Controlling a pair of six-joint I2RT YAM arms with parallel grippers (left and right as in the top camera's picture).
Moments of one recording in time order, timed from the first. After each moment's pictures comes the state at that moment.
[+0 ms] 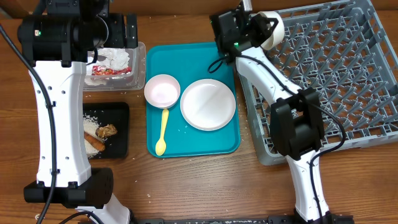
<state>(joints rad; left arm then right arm) -0.05 1.82 2.33 -1.36 0.01 -0.03 0.43 2.37 2.02 -0.45 1.35 -0.48</state>
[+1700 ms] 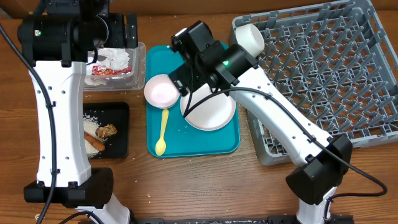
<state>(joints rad) -0.05 1.82 2.33 -1.36 0.01 -0.03 0.68 1.98 2.00 -1.00 0.00 -0.01</state>
